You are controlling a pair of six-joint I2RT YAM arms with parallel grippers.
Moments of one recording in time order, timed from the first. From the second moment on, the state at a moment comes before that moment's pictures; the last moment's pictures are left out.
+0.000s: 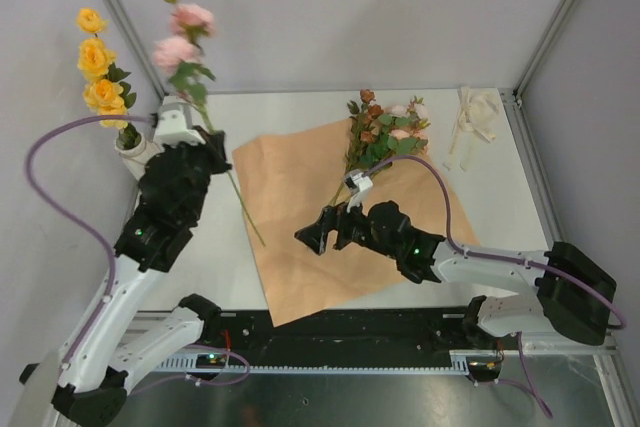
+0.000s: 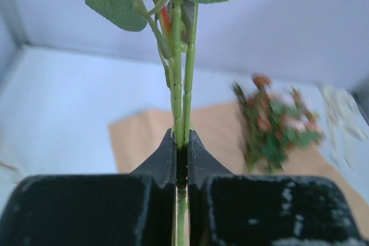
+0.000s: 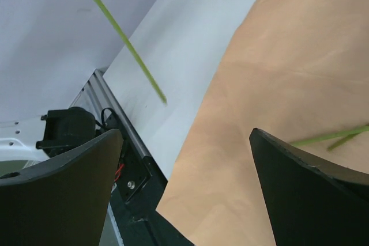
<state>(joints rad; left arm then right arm) -0.47 0.80 1.00 -0.27 -0.36 -0.30 1.05 1.30 0.66 0.47 -0.01 0.65</state>
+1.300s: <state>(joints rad) 0.03 1.21 1.43 0.45 -0.65 0.42 1.07 1.07 0.58 0.31 0.07 0.61</state>
